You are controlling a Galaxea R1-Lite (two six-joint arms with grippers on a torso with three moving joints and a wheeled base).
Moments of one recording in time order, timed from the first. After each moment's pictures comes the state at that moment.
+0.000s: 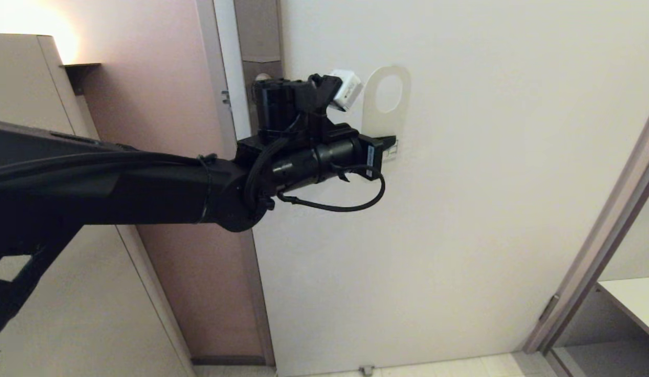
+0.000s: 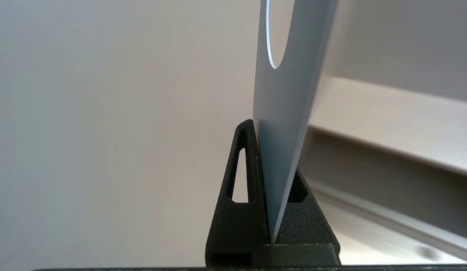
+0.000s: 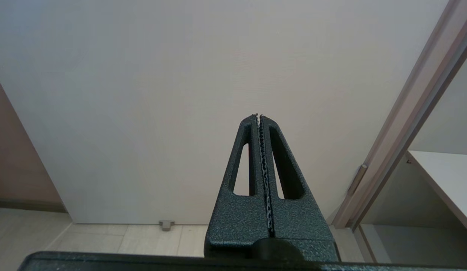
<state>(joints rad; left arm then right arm) -0.69 2.06 -1.55 -0.53 -0.35 -0.04 0.00 0.00 0.00 0.00 0.00 -0.04</state>
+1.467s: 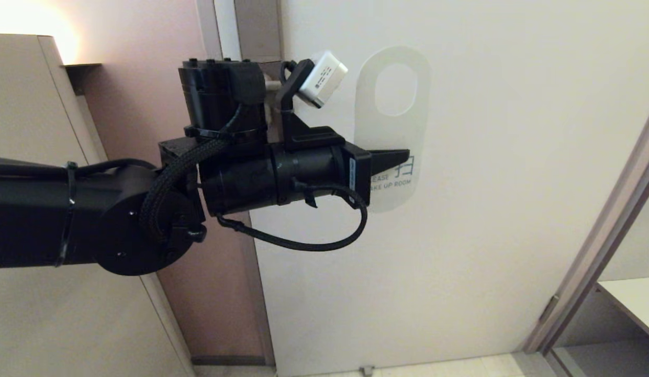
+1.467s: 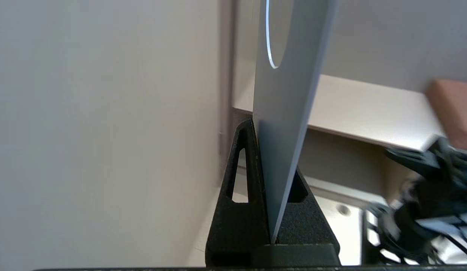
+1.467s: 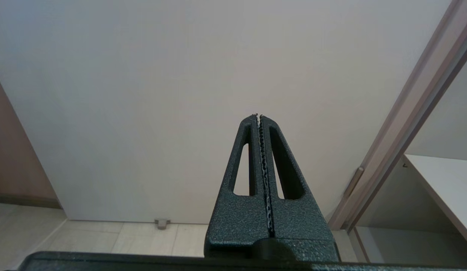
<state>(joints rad) -0.75 1.79 -1.25 -0.53 -0.50 -0.10 0.00 0.00 0.00 0.00 0.01 -0.07</state>
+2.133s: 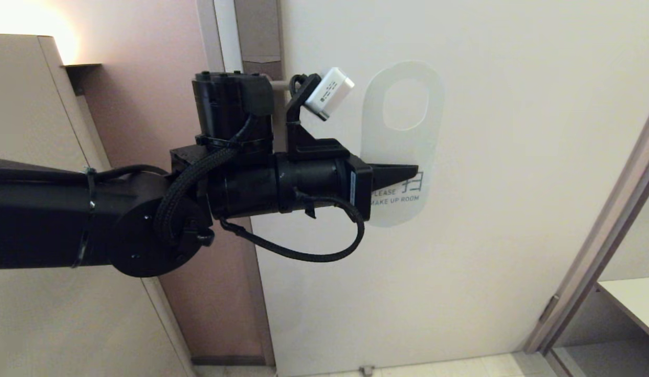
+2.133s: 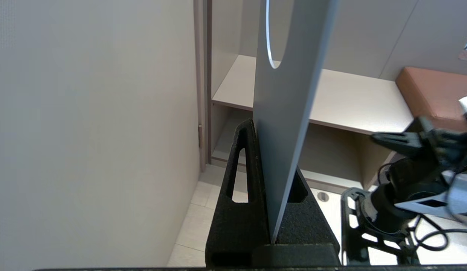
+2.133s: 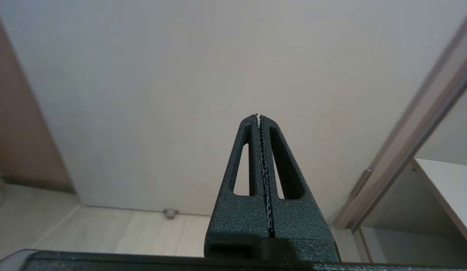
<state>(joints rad) -0.74 1.82 -1.25 -0.54 -0.60 -0.11 0.00 0.03 -0.09 0.10 0.06 -0.08</state>
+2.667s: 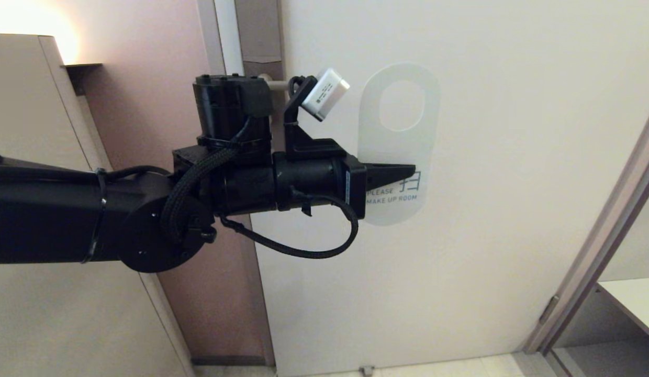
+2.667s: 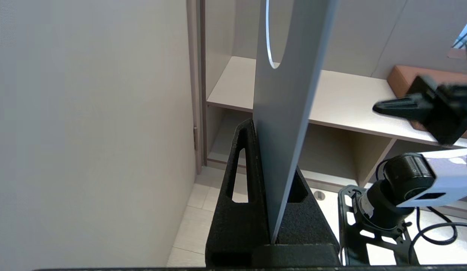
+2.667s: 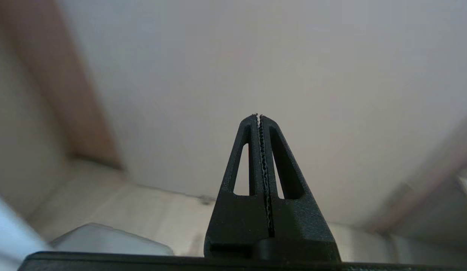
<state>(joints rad) -0.72 1.83 -1.25 -0.56 -0.65 -0.11 0.06 0.42 -0.36 0.10 0.15 -0.04</state>
